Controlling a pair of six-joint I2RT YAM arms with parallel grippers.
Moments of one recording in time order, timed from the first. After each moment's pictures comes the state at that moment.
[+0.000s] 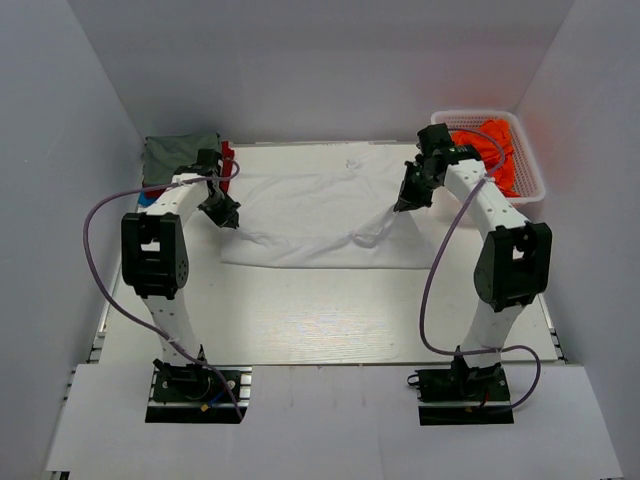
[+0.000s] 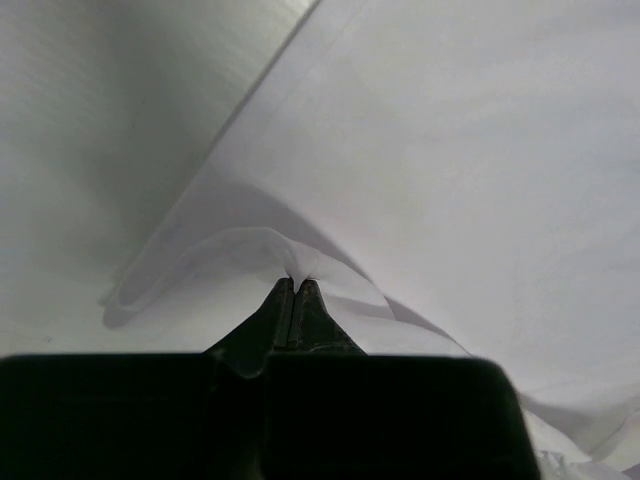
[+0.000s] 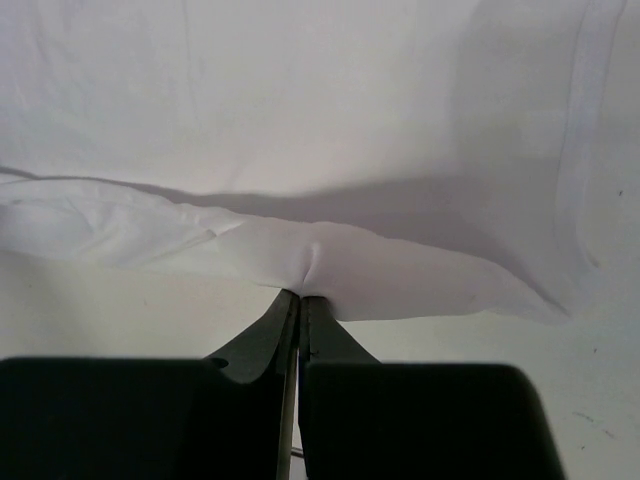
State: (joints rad) left arm -0.07 1.93 1.48 -0.79 0.00 -0.80; right arm 0.24 1.81 1.63 -0.93 -0.21 0.47
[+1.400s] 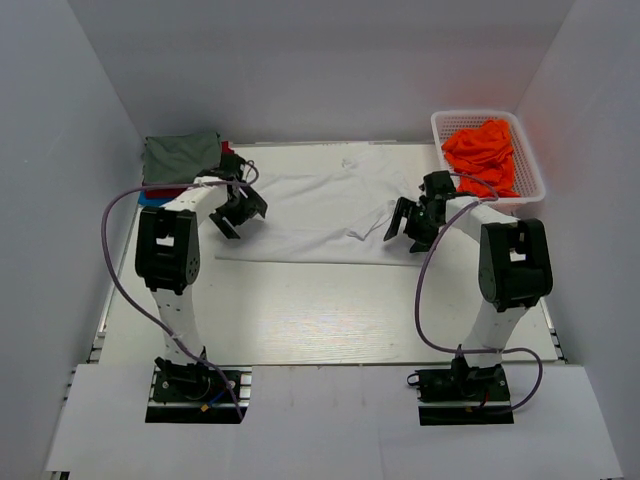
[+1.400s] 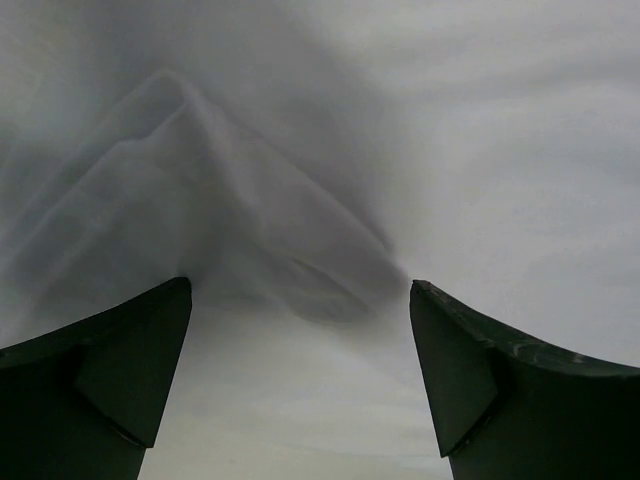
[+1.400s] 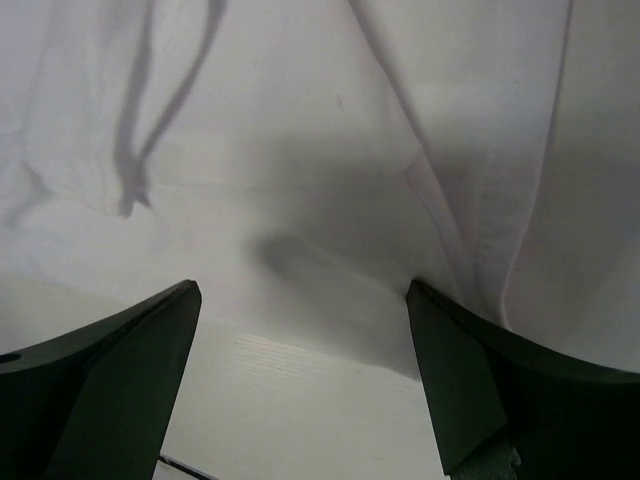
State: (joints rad) left arm -0.16 2.02 1.53 -0.70 -0.08 -0.86; right arm 0.16 1.83 1.19 -0.53 -0.30 0.43
